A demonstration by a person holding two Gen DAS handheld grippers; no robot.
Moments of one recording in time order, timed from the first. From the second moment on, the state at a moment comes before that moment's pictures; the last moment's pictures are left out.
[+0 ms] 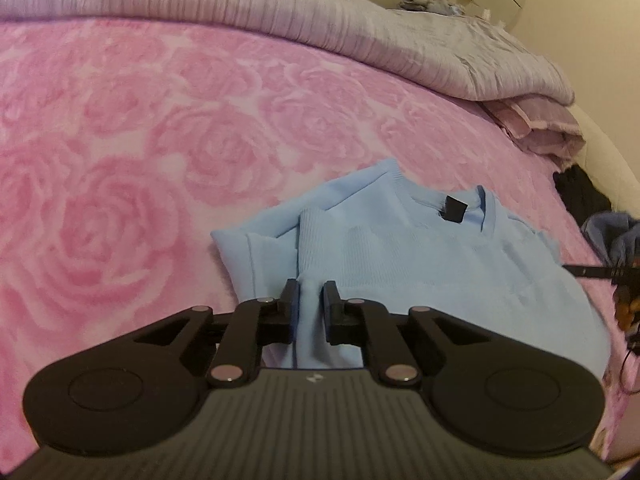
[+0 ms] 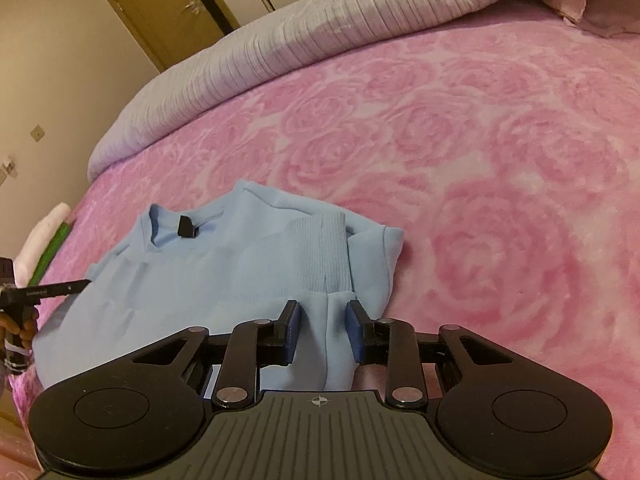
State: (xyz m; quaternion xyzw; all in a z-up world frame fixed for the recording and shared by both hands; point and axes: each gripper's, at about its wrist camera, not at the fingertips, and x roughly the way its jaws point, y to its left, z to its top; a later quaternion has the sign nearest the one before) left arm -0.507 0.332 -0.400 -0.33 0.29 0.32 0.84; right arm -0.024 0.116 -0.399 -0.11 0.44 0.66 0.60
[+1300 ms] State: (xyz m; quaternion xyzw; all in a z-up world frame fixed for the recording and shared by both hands) left arm -0.522 0.317 -0.387 -0.31 0.26 0.33 0.85; right arm -0.040 0.102 -0.394 -0.14 0.36 0.68 0.62
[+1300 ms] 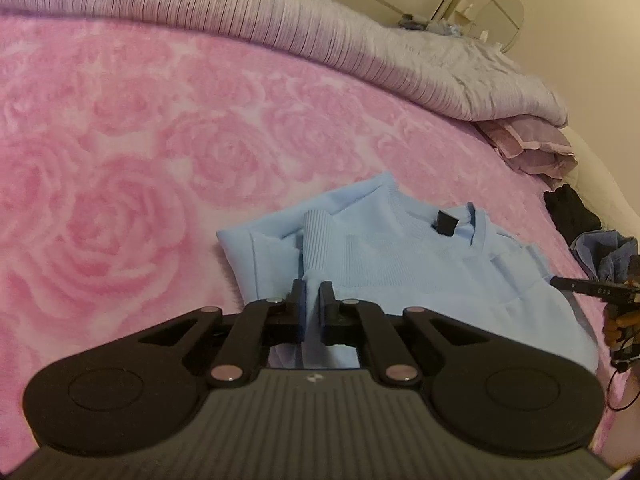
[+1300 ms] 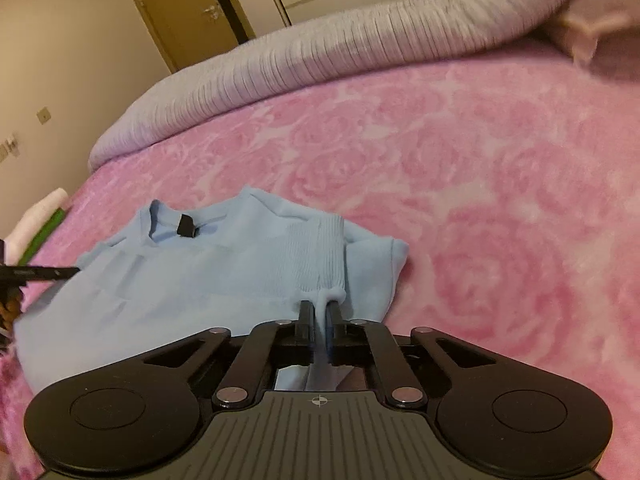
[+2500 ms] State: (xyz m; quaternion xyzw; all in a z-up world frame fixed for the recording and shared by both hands) left arm -0.503 0.356 -0.375 -0.26 0.26 0.45 0.82; right arm -0.042 0.140 -0.376 -0.18 0.30 0.57 0.74
